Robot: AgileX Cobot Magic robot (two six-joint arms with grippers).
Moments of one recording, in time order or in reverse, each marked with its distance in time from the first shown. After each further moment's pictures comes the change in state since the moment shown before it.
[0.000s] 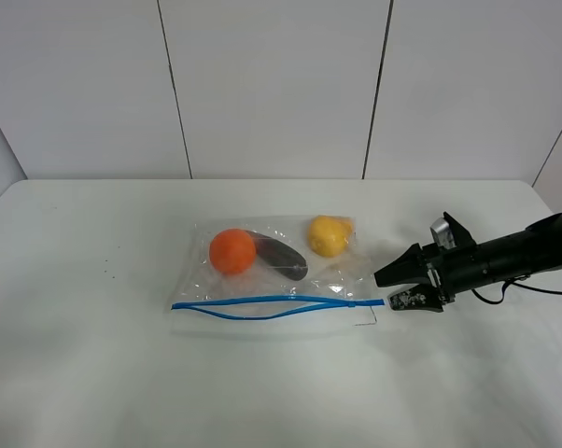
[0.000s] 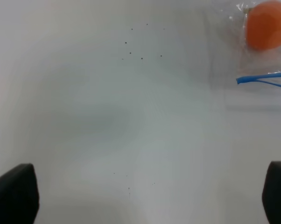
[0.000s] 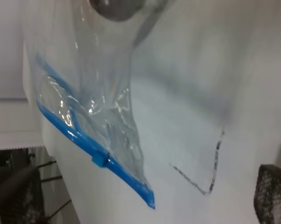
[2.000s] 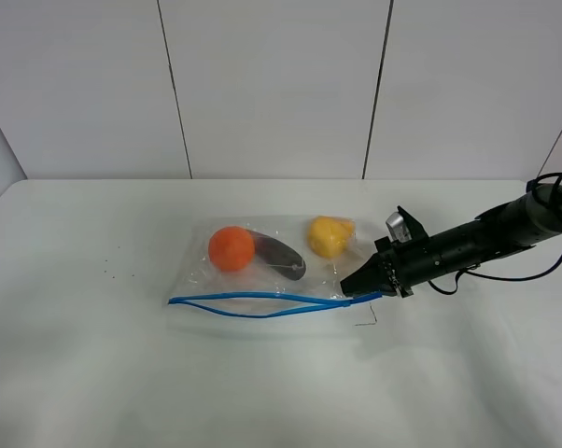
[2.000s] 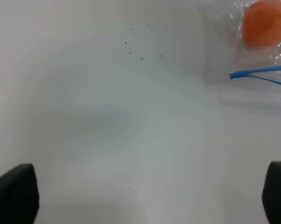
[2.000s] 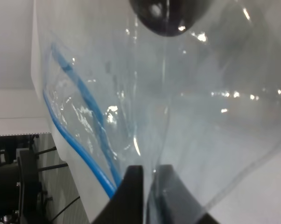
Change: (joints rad) left arm 0.000 0.000 0.000 0.000 0.000 0.000; right arm 0.183 0.019 -0.063 0.061 -0.034 0.077
